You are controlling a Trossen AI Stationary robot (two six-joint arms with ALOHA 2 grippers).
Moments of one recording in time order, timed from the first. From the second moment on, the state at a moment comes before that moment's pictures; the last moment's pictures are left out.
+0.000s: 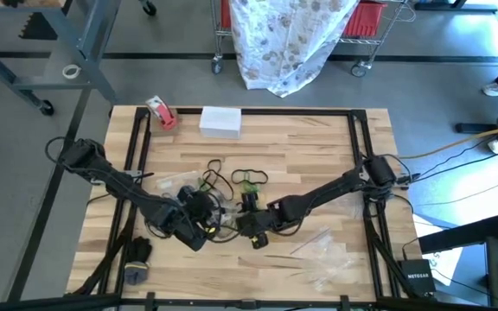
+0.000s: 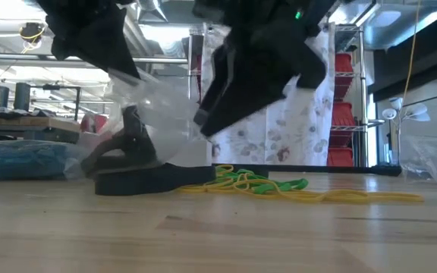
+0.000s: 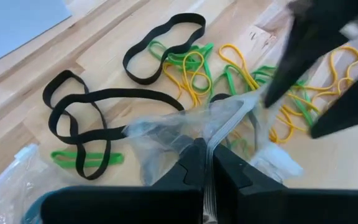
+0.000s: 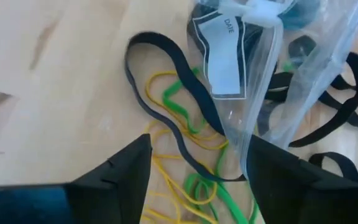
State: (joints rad) left arm -0.56 1.57 1.07 -0.72 -0.77 -1.13; right arm 0.36 2.00 1.38 -0.36 0.28 -0.09
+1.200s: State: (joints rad) left arm -0.58 1.57 1.07 -0.83 -0.76 -1.19; right arm 0.30 2.07 1.22 0.01 0.29 -0.22
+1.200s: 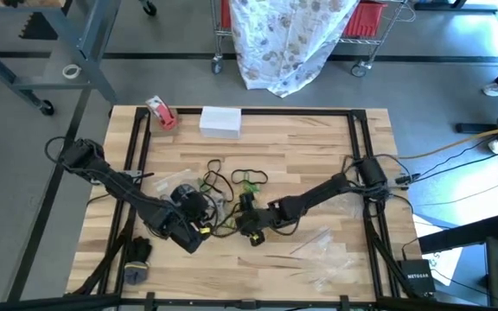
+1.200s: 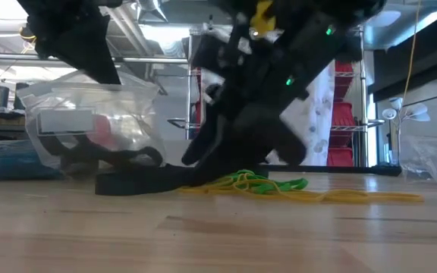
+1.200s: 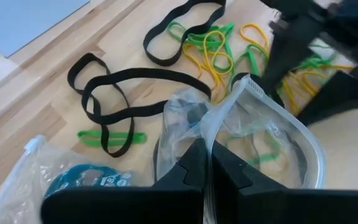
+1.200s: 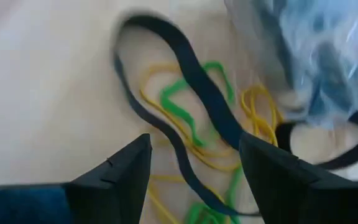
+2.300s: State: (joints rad) left arm -0.58 1.57 1.07 -0.82 -0.76 -1.18; right arm 0.19 2.11 1.23 0.06 0.07 -0.28
